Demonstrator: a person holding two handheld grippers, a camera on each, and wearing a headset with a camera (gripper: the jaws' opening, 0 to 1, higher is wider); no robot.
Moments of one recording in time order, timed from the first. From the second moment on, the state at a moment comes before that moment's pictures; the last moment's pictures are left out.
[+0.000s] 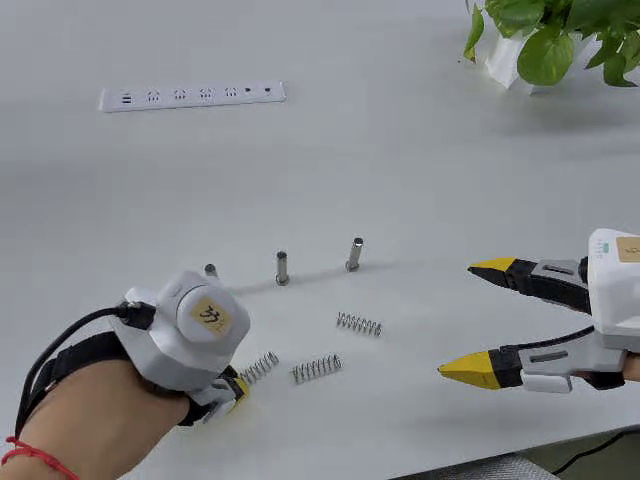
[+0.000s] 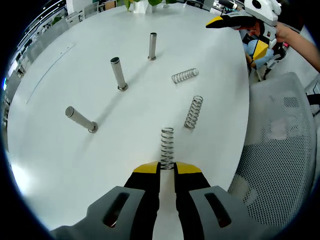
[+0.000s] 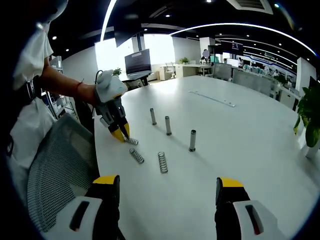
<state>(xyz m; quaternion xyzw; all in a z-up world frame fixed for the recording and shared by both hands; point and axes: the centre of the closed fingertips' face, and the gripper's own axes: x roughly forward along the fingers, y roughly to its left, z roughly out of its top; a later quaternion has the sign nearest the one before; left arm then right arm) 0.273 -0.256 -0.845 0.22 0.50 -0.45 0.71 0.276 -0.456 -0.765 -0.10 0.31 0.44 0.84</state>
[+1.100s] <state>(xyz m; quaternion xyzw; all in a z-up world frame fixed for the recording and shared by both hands) 0.267 -0.248 -0.839 0.18 0.50 -0.45 0.72 0.274 -0.443 -0.764 -0.09 0.31 0.45 0.83</state>
